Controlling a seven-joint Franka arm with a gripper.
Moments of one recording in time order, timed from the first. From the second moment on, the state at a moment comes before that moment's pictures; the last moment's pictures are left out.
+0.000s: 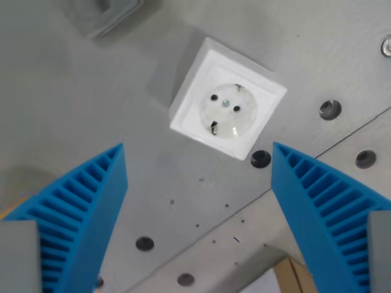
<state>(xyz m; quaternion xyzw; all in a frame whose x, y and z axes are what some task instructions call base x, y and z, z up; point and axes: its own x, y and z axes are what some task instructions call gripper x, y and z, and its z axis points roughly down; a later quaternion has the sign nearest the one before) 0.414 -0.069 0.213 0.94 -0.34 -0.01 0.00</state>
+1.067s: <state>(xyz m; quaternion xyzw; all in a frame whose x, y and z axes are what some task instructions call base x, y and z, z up) 0.404 -0.087 0.171 0.88 -0.48 0.00 0.00</state>
